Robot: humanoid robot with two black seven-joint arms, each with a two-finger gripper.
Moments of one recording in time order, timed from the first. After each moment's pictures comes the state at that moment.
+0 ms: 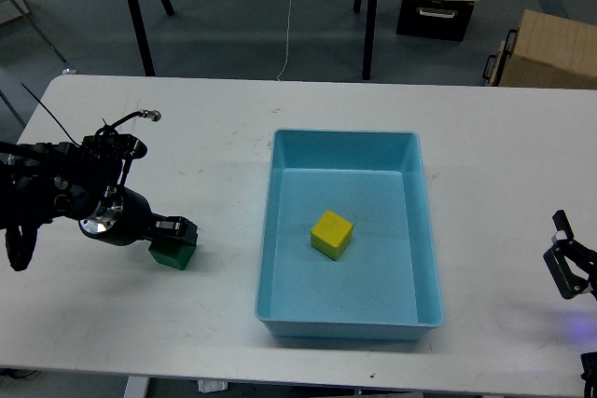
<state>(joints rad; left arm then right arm) -1.31 0.58 0.45 -1.24 0.85 -0.49 0.11 -0.49 -0.05 1.71 1.62 0.31 0.49 -0.23</state>
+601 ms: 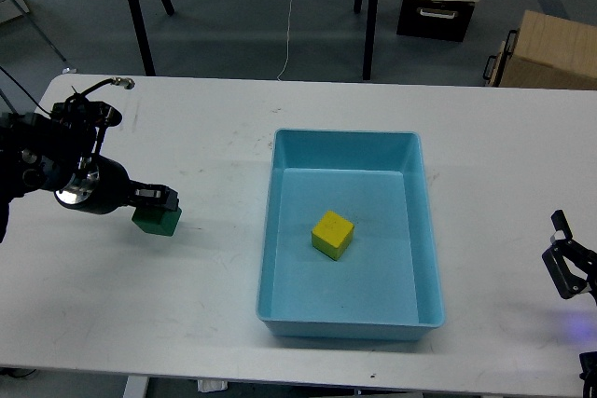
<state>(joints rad) -1.55 0.62 0.34 -1.30 0.80 -0.49 0.13 -0.49 -0.05 1.70 1.62 0.31 0.49 -0.23</state>
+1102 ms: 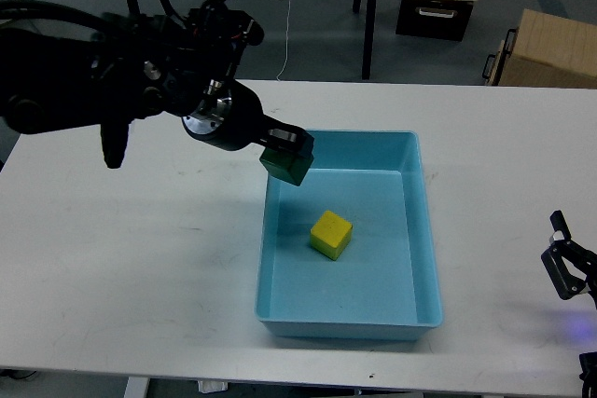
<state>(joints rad) -1.71 0.00 0.45 -1.14 0.65 -0.49 0.13 -0.49 -0.06 1.71 1.62 0.30 0.49 -0.23</state>
